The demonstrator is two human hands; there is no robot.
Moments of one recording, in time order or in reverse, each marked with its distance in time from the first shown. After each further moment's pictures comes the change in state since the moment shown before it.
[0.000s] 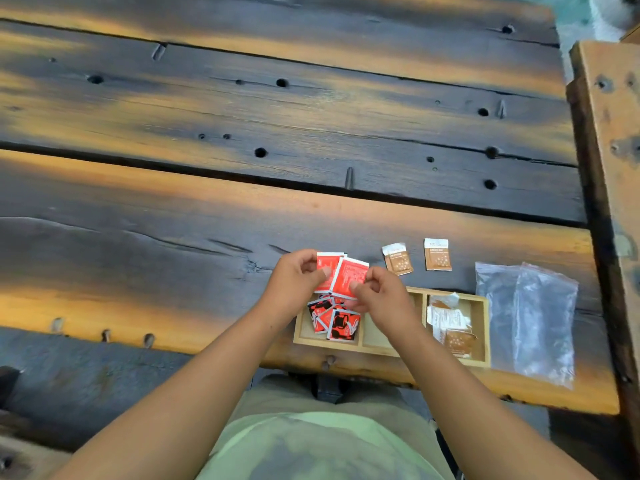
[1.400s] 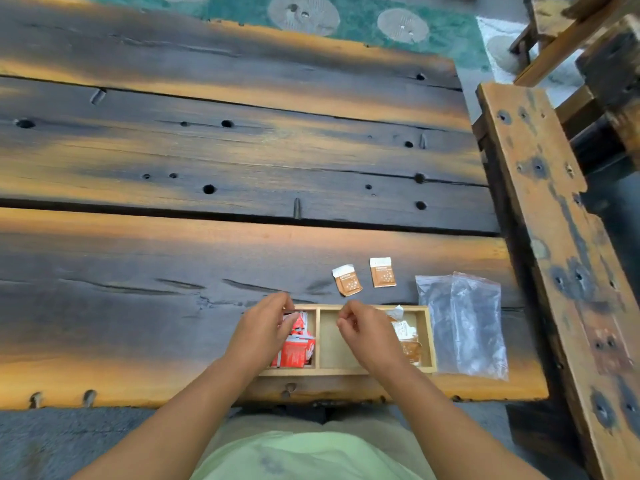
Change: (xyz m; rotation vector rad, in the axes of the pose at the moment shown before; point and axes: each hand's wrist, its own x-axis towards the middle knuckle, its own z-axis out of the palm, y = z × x) left_hand -0.006 -0.027 0.022 0.688 -0.013 0.357; right_hand -0.028 0.016 -0.047 -0.602 0.158 -0.157
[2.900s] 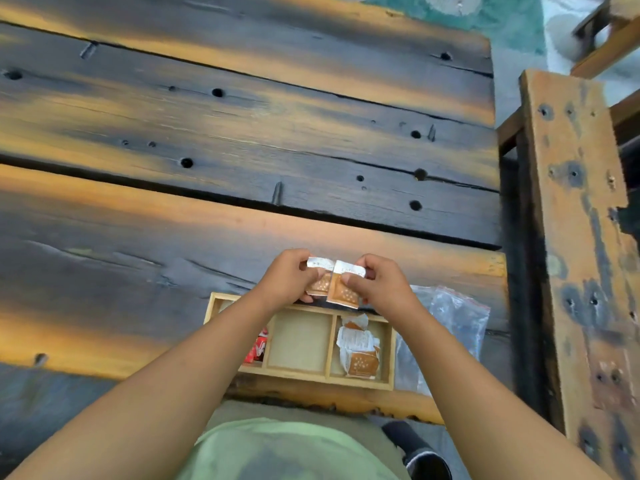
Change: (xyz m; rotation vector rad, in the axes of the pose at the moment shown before) left_hand 0.104 0.092 0.050 -0.572 -0.149 -0.359; right_hand 0.088 0.050 -0.093 0.464 -0.186 0.033
